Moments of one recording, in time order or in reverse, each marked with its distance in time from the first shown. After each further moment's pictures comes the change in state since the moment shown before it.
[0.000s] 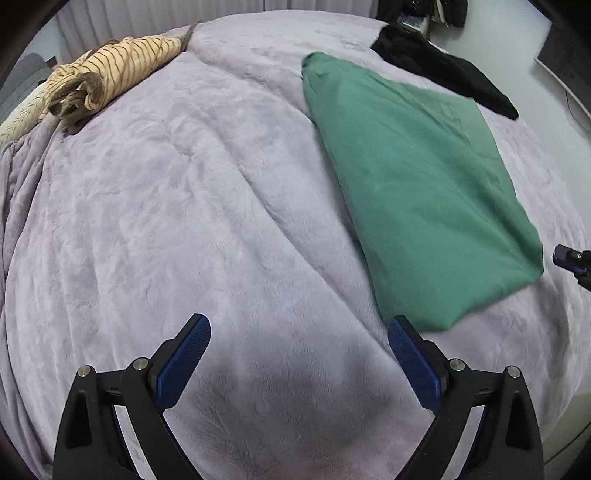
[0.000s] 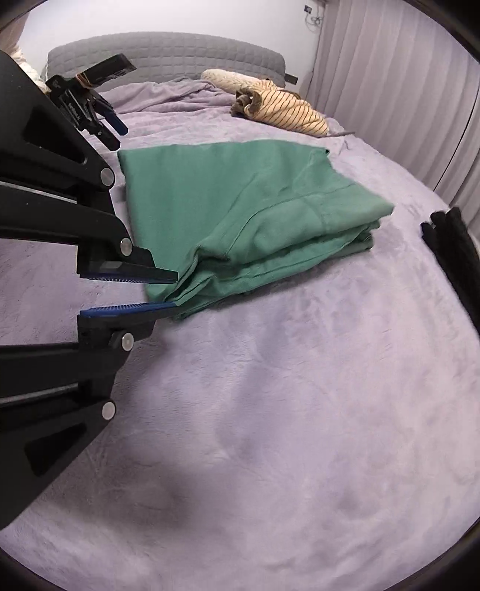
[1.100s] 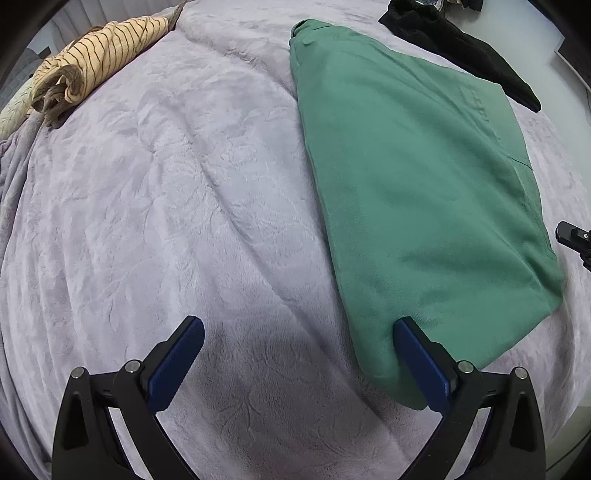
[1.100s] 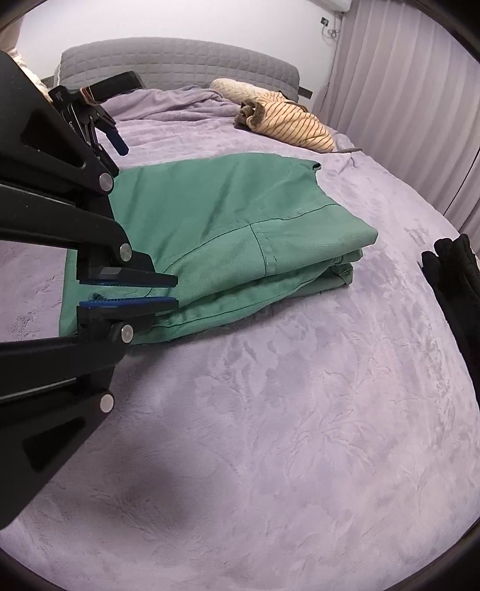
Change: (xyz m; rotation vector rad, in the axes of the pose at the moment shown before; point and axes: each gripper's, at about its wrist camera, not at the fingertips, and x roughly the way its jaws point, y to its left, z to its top) left arm 0.049 -0.028 0.027 0.000 0.127 0.041; right arm 0.029 0.028 0.051 -0.053 0.055 0.053
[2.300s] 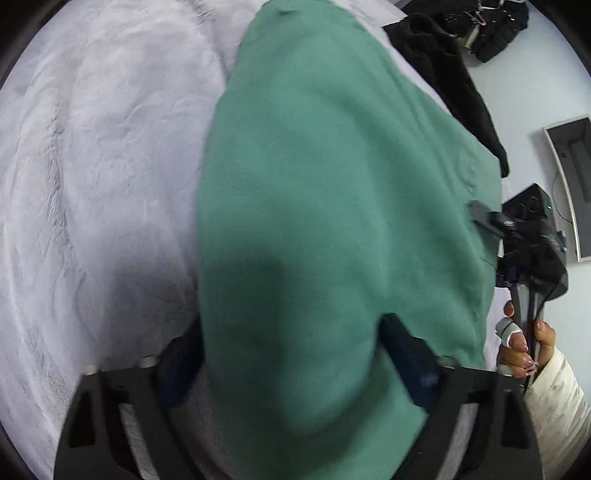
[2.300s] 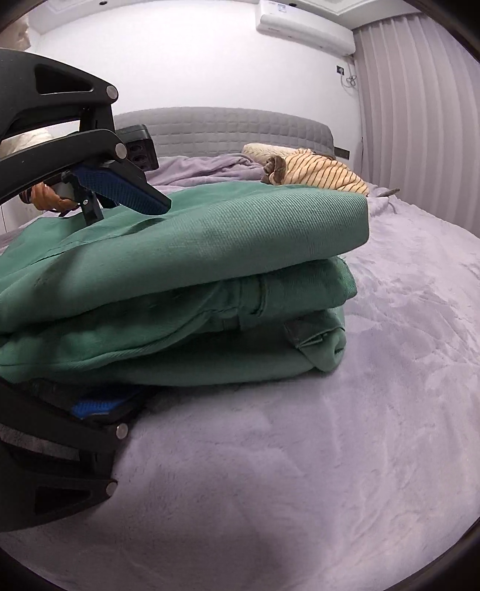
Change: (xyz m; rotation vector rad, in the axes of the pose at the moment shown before) left arm 0.059 -0.009 0.067 -0.184 0.080 -0.445; right arm 0.126 0.005 0.111 -0.022 0.271 0.370
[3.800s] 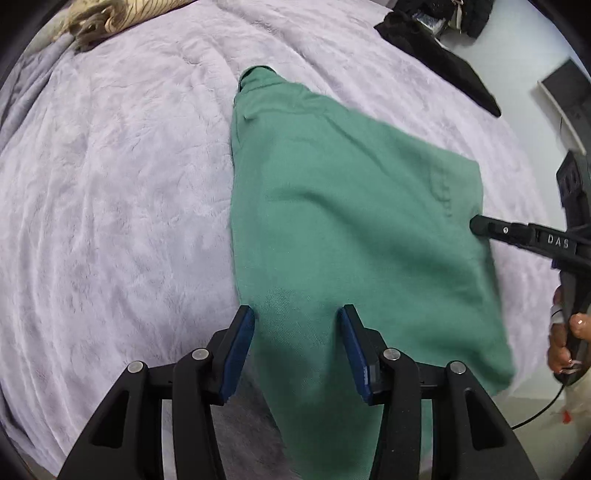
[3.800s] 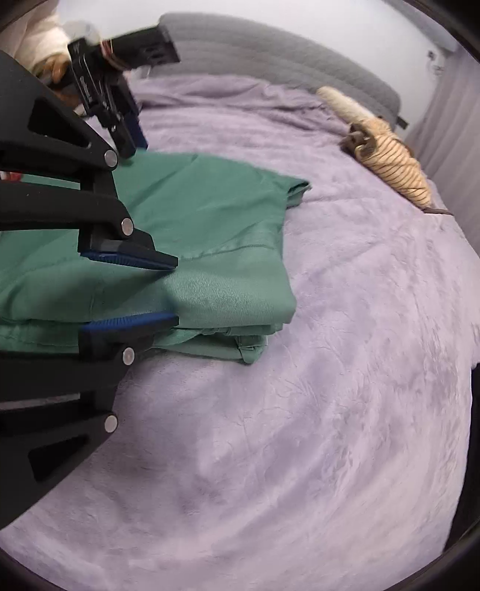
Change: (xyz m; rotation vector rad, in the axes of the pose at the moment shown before) left arm -0.112 0.022 -0.215 0.100 -0.079 0.276; right arm 0.003 0.119 -0.226 -0.252 -0.041 -0.514
